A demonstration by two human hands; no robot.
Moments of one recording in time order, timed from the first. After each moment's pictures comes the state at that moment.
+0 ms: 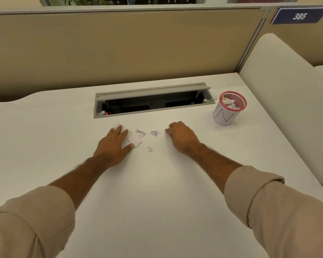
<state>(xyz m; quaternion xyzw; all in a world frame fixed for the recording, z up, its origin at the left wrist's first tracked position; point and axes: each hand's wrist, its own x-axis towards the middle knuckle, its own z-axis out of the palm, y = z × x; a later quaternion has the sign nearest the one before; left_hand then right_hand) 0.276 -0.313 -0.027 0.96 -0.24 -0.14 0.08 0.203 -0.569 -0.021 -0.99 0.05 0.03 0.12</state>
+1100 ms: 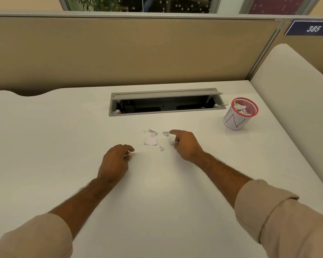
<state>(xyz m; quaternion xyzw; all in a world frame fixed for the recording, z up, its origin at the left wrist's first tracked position) 0.217 -0.273 -0.025 0.94 -0.17 -0.02 0.30 0.187 -0.533 -0.013 -0.94 0.10 -0.01 0.33</state>
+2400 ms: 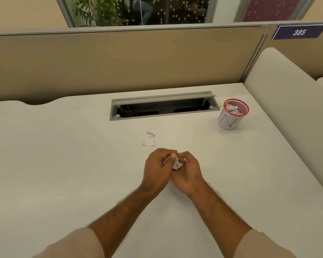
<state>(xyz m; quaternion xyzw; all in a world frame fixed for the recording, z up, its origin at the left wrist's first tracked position) 0.124 -0.380 0.024 0.80 -0.17 -0.05 0.58 0.103 -0.484 0.000 -0.17 0.24 0.05 0.96</state>
